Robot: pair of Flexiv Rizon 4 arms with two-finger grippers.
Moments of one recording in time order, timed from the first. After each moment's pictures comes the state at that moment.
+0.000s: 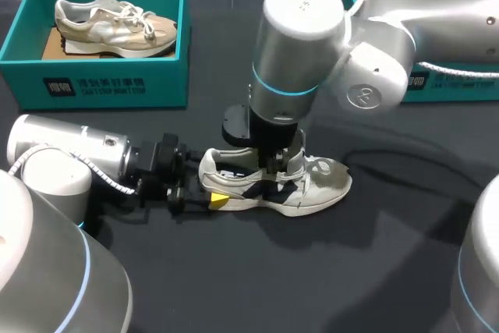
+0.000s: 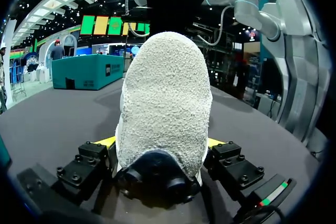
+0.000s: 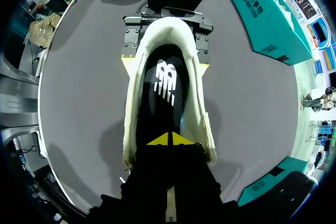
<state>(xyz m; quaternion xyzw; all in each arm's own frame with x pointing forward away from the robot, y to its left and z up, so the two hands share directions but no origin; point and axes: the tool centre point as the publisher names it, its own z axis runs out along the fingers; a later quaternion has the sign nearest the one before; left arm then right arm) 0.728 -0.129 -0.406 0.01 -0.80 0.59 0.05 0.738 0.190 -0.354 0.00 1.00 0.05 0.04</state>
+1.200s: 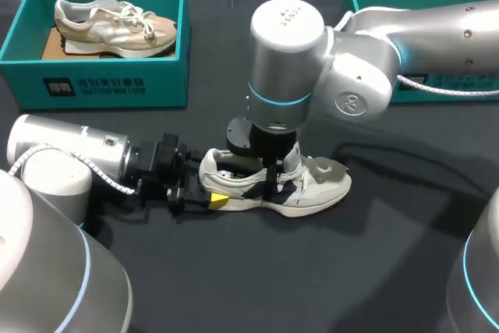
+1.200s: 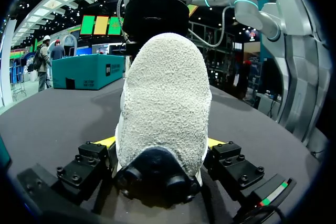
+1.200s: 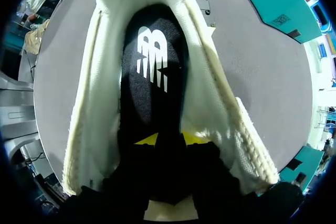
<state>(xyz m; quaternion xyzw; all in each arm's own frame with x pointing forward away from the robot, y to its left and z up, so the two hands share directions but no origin) 0.728 -0.129 -0.406 0.01 -0.80 0.59 0.05 0.741 0.177 -0.402 0.05 1.00 0.02 0.00</state>
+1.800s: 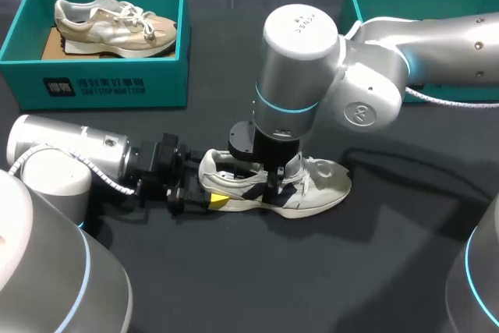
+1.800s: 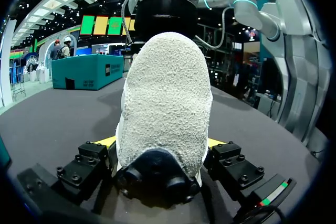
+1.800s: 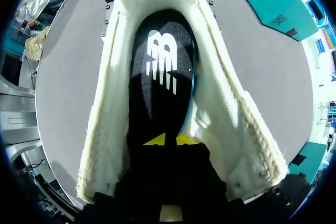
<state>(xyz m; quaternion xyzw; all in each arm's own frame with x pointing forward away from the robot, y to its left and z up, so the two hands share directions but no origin) 0.727 -0.129 -0.406 0.01 -0.80 0.59 0.05 0.728 0.181 -0.400 0.06 1.00 0.05 0.01</state>
